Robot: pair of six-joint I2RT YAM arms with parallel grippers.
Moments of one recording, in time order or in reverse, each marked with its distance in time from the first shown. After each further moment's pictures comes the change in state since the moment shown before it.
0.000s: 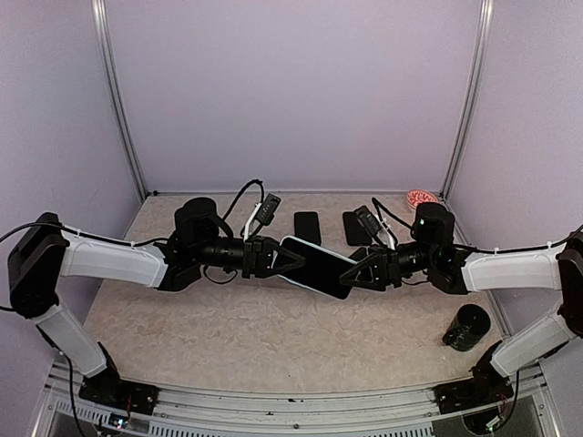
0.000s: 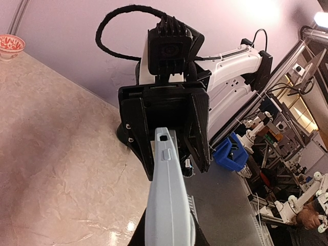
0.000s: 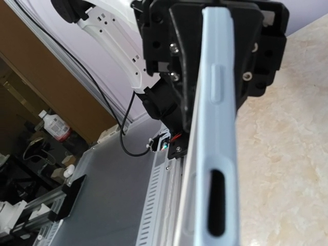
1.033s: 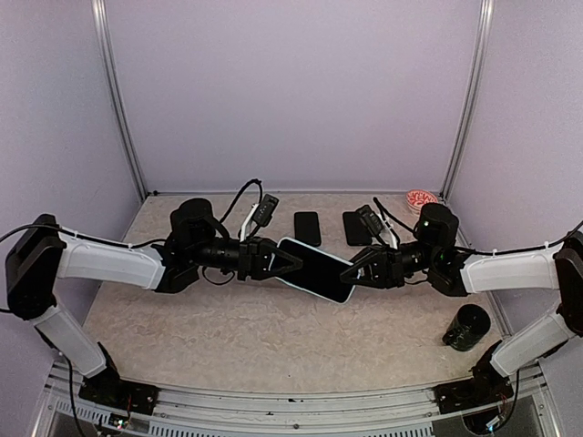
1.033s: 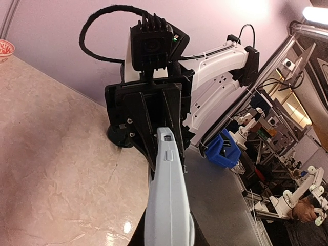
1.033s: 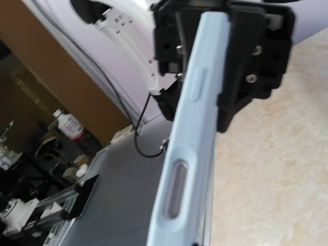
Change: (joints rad) left arm 0.000 -0.018 -0.021 0.044 0.048 -0.010; right arm -0.004 0.010 -0.022 0.127 -0.053 0.087
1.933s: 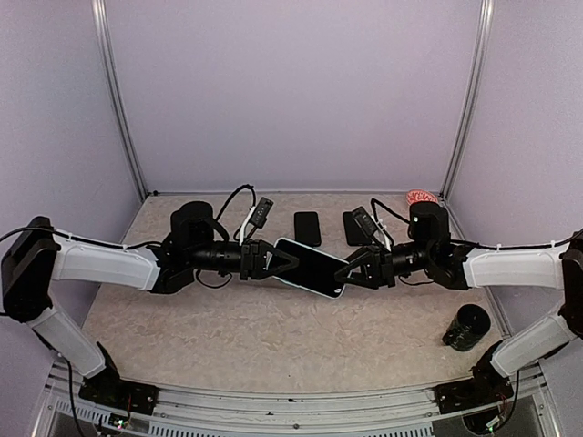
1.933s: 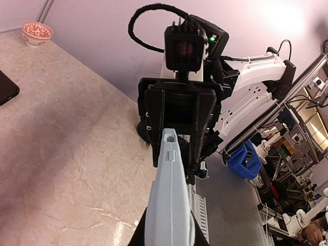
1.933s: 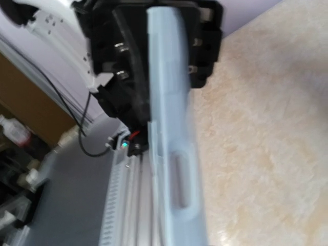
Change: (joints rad) left arm 0.006 -0.035 -0.024 -0.117 -0.146 0.014; right arm 0.000 -0.012 0.062 -0.333 0.176 -0.222
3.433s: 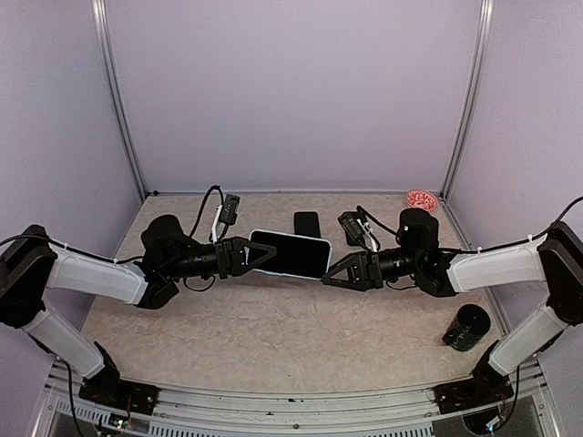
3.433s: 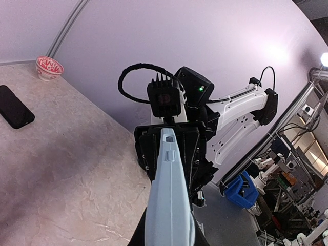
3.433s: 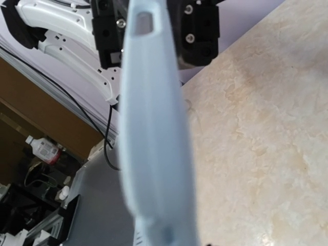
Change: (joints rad) left arm 0.068 -0.064 -0.201 0.371 -0.058 -0.153; right arm 0.060 0.110 -0.018 0.250 0.006 0.242
